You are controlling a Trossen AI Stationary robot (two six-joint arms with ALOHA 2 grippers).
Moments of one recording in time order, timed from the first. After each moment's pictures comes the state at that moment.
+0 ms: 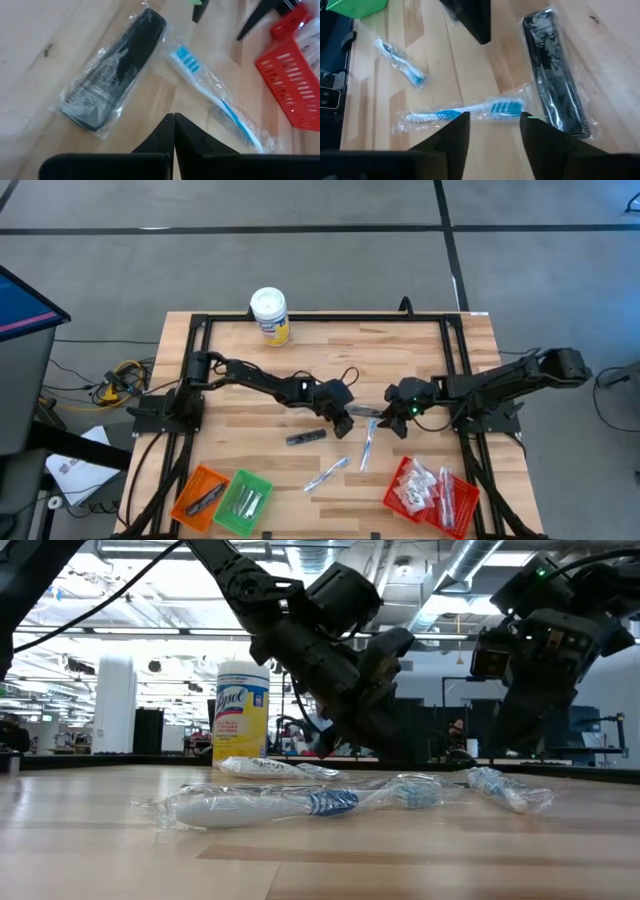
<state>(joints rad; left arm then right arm) 0.01 2.11 1.28 0.09 0.17 -0.57 0.01 1.16 0.33 0.07 -0.20 0.54</state>
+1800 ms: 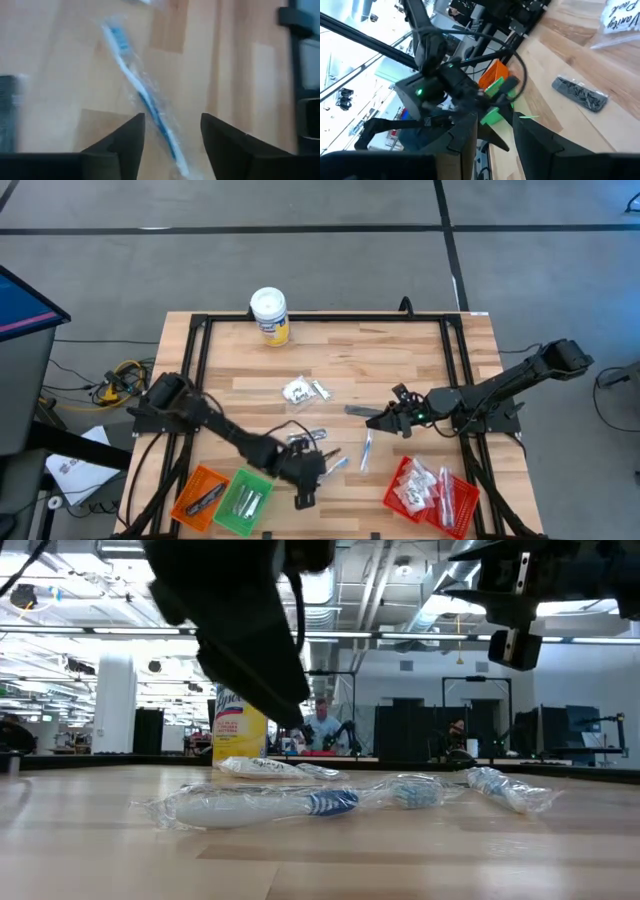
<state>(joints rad) -0.50 1.94 1.28 -0.31 -0.21 -0.61 0.31 1.08 0.33 0.63 0.13 1.08</state>
